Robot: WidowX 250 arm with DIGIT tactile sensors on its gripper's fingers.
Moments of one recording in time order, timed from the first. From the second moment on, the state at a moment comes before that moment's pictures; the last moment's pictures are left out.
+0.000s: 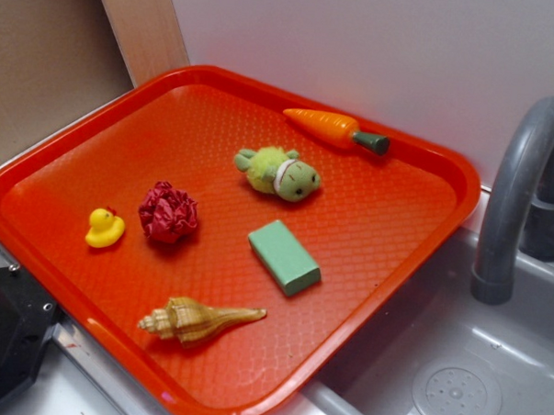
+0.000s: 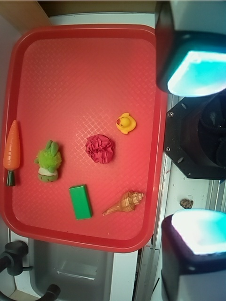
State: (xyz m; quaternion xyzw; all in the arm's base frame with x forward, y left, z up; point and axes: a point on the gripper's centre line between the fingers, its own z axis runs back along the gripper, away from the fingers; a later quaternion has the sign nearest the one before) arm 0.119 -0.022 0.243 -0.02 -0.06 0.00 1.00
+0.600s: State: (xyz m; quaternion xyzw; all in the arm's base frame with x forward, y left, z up) arm 0.160 -0.024 0.240 0.00 -0.08 -0.04 1.00
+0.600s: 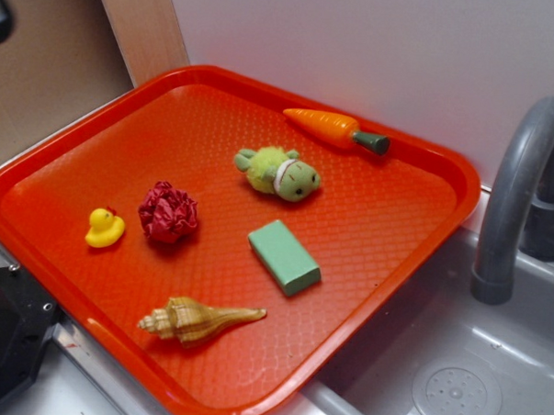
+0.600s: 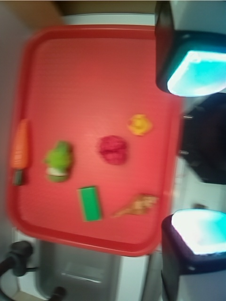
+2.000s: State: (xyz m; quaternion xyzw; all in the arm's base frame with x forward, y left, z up) arm 0.298 -0.054 0.072 0.09 -0.01 -0.56 0.82
